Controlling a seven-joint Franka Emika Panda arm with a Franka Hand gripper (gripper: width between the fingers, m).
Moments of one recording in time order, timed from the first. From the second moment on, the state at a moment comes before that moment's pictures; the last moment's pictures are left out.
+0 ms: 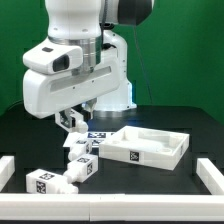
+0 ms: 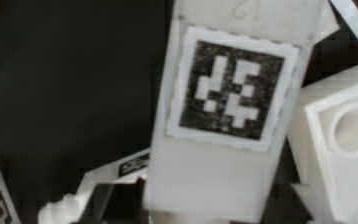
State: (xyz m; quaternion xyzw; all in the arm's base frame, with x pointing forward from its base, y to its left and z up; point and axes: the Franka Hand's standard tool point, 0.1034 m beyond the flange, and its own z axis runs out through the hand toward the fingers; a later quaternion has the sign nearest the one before) arm 0.495 -0.084 0.089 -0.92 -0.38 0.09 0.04
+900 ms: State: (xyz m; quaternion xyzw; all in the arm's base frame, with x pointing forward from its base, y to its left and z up) arm 0.450 -0.168 0.041 -0.94 -0.33 0.08 0.05
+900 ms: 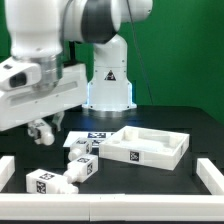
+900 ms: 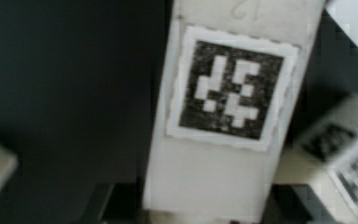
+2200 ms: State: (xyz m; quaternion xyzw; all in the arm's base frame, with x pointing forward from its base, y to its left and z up) arm 0.436 -0.109 0.064 -0.99 -0.04 0.09 0.03
